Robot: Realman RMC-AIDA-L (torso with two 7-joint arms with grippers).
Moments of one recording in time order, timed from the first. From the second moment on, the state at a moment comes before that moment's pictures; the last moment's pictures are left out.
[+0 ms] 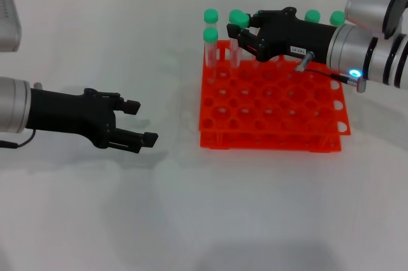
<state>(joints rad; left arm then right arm) -0.49 -2.01 0.98 0.89 2.09 1.55 -1.69 0.71 2.03 -1.60 -0.46 -0.91 -0.87 1.08</state>
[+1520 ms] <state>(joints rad) -0.50 -2.00 0.97 0.89 2.08 1.55 -1.69 0.68 2.02 -1.62 -0.53 -0.92 -0.93 1.07</state>
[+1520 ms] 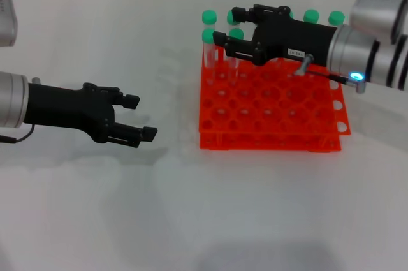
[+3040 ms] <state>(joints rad) -0.50 -2.00 0.81 0.90 1.91 1.59 -1.56 0.40 1.92 -1.19 -0.95 -1.60 -1.21 1.51</state>
